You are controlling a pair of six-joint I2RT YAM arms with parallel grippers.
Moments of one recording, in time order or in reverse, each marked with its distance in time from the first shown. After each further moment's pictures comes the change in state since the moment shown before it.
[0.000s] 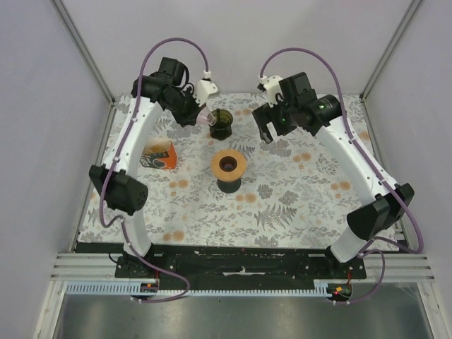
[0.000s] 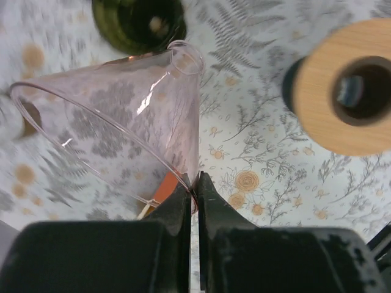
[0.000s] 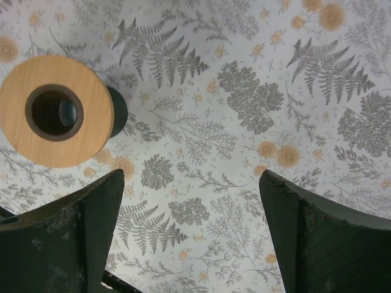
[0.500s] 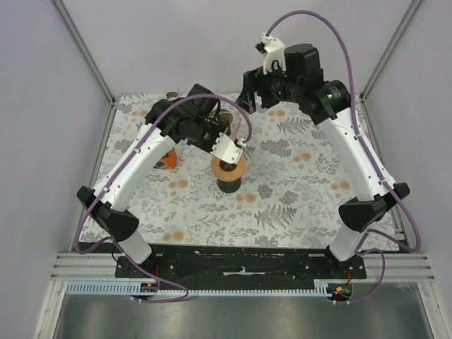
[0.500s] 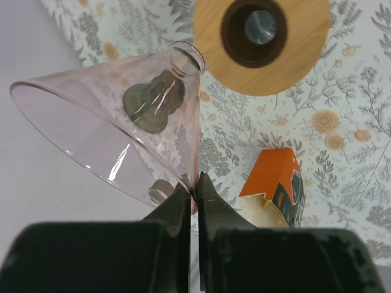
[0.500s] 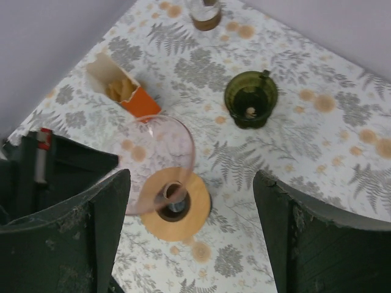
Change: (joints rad) left arm -0.370 -0.299 -0.155 -0.100 -0.172 0.820; right arm -0.023 0.071 0.355 0.127 -0.246 0.205
